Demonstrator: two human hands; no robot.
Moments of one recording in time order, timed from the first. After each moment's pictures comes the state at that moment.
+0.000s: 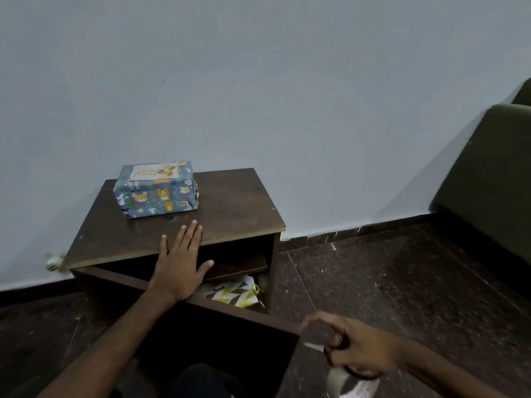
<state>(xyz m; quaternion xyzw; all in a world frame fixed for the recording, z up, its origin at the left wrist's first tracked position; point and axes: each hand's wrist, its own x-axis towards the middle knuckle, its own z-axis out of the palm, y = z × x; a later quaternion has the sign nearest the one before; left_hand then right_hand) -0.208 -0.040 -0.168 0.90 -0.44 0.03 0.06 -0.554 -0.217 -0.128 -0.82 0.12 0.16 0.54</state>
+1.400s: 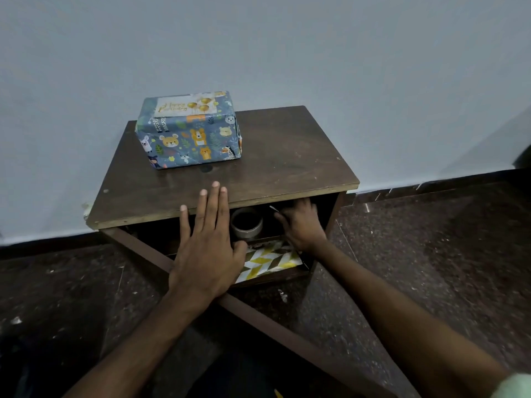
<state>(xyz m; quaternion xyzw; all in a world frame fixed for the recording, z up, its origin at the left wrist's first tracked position) -0.217 -0.008 -0.189 0.90 -0.41 0.09 0.10 -0.266 -0.240 -0.278 -0.96 0.21 -0.12 0.15</state>
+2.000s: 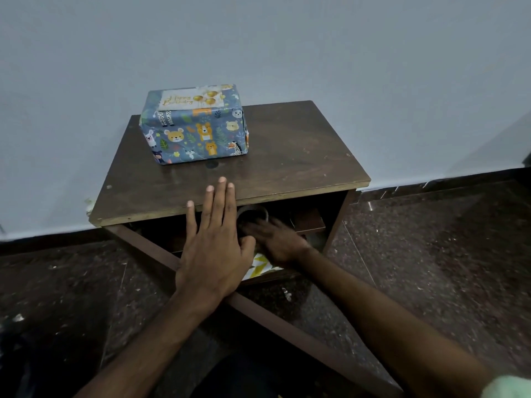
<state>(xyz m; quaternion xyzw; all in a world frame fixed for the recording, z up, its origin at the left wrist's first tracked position) -0.221 -0.009 -0.186 0.90 -0.40 0.09 0.12 -0.245 -0.202 -0.302 -1.00 -0.02 0.05 0.04</state>
